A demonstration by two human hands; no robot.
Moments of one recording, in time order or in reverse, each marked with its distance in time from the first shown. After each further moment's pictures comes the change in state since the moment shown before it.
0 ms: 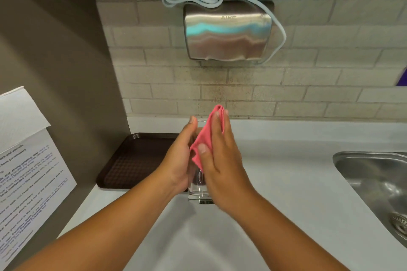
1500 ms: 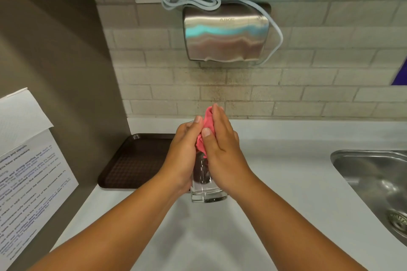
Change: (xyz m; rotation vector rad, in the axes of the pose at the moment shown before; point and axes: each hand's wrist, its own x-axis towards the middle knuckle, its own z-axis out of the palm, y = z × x) left_hand -0.021 0.012 0.021 0.107 0.249 0.095; right_hand 0.016 -0.004 -0.004 0.148 -0.011 0.165
